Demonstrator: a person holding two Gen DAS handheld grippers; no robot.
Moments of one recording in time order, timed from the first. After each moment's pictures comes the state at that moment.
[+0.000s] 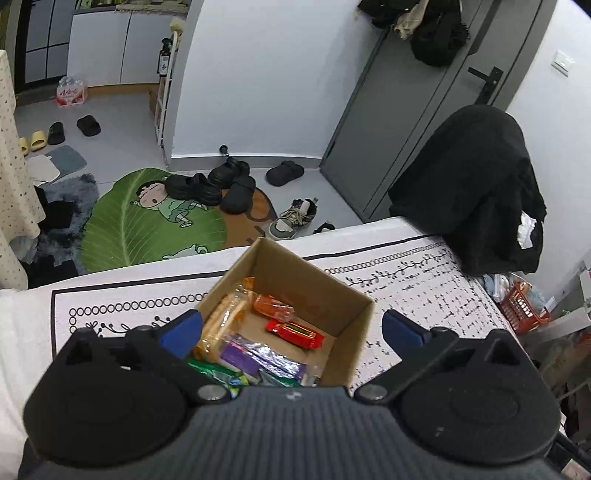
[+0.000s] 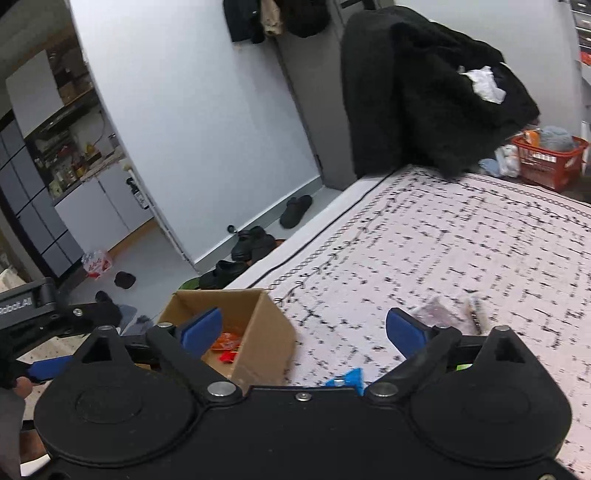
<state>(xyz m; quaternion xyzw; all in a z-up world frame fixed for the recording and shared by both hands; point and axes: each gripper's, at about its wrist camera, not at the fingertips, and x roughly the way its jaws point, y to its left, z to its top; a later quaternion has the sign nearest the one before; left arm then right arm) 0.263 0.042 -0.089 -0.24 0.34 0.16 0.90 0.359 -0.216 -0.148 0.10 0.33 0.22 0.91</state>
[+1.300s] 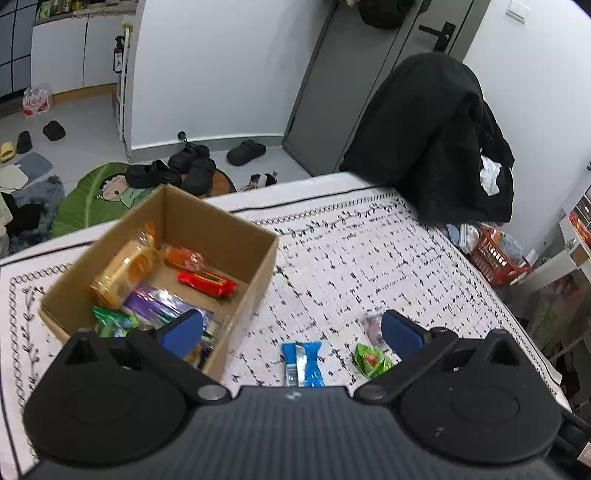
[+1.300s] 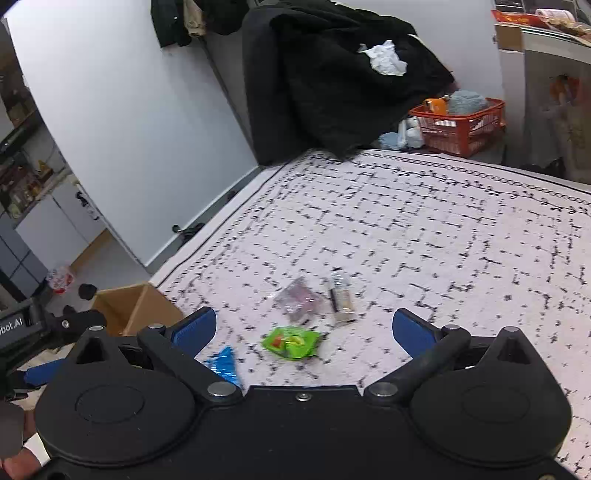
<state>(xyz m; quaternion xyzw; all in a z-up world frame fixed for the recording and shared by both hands) 0.285 -0.062 -0.115 -0.20 0.36 0.11 0.90 0.369 -0.336 -0.173 0.13 0.36 0.14 0.91</state>
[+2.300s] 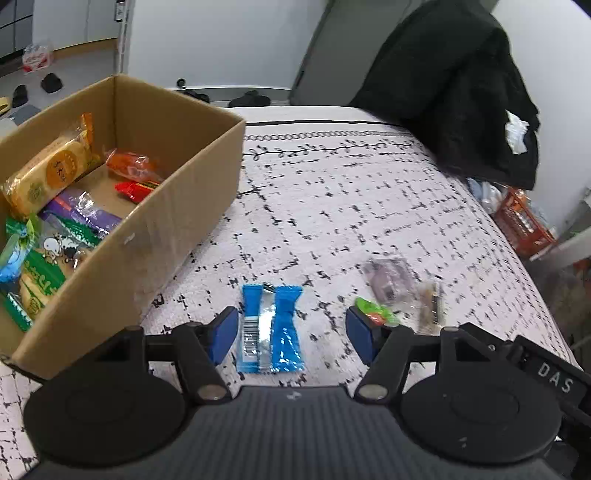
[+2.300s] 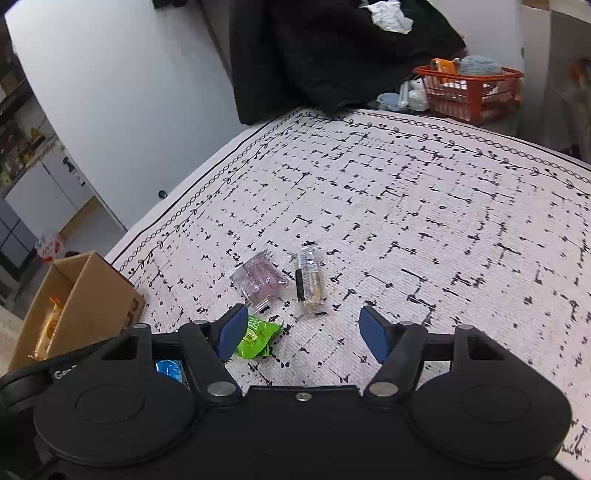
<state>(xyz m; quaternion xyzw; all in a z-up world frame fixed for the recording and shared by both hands) 0.329 -0.103 -0.211 -0.23 0.41 0.13 0.87 0.416 -0.334 -0.225 0.09 0.41 0.16 0.89</state>
